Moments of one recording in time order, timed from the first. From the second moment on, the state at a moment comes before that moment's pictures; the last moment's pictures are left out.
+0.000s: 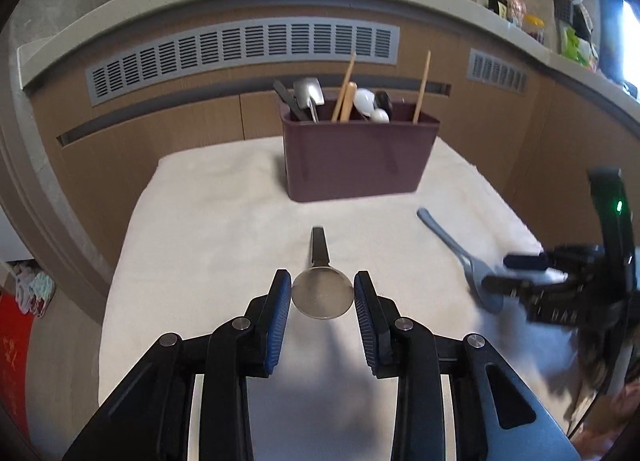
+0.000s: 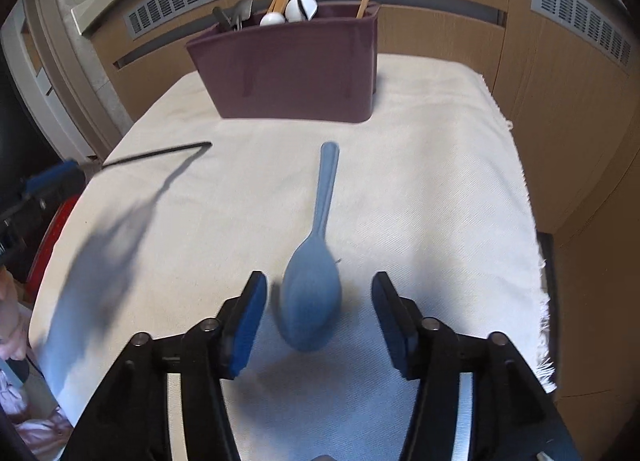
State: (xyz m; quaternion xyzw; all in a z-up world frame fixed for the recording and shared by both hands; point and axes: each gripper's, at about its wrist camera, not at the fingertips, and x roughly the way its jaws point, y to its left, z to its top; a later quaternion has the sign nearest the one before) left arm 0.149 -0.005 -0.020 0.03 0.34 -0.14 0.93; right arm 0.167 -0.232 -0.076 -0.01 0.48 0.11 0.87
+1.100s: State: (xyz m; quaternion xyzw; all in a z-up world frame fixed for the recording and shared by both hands) left arm 0.176 -0.008 0.026 0.00 0.27 -0.15 0.95; right arm 0.182 -0.230 0.017 -0.04 0.36 0.11 0.93
